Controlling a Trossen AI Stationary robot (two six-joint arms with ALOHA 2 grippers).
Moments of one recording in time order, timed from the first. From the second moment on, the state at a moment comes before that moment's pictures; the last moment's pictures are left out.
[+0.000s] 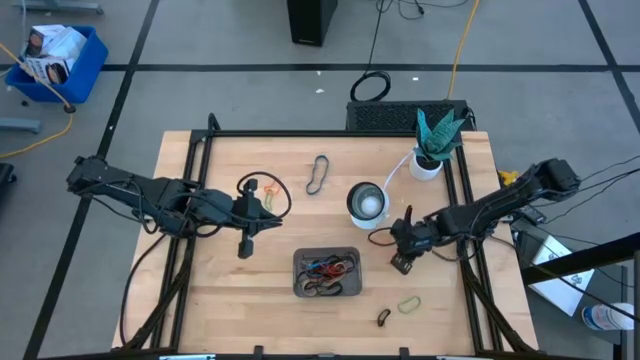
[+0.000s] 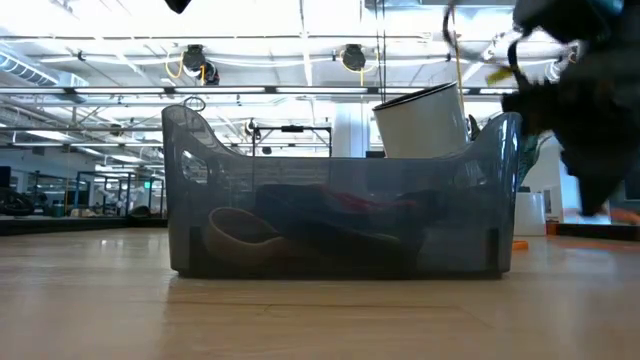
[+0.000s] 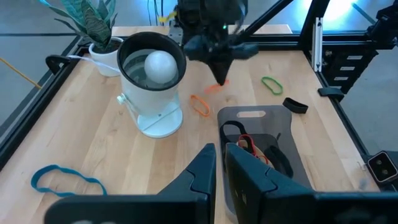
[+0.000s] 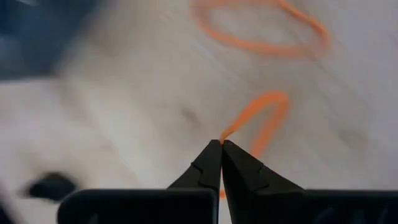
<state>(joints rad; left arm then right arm) -0.28 1.06 1.01 -0.44 -0.24 -0.14 0.33 1.22 0.56 -0.50 -0.05 1.05</state>
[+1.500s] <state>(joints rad) -0.28 1.06 1.01 -0.44 -0.24 -0.17 0.35 1.72 1.35 -0.60 0.10 0.19</state>
